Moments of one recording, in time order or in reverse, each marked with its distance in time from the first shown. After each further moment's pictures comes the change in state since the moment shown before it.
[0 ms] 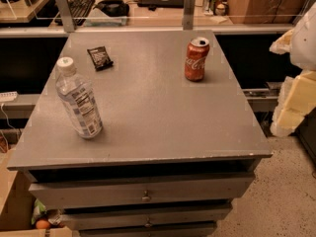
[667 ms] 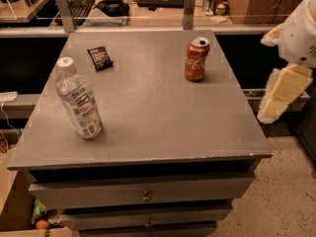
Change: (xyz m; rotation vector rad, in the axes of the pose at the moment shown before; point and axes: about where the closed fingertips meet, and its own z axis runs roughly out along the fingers) arm -0.011 -0.030 0.015 0.046 -0.048 -0.016
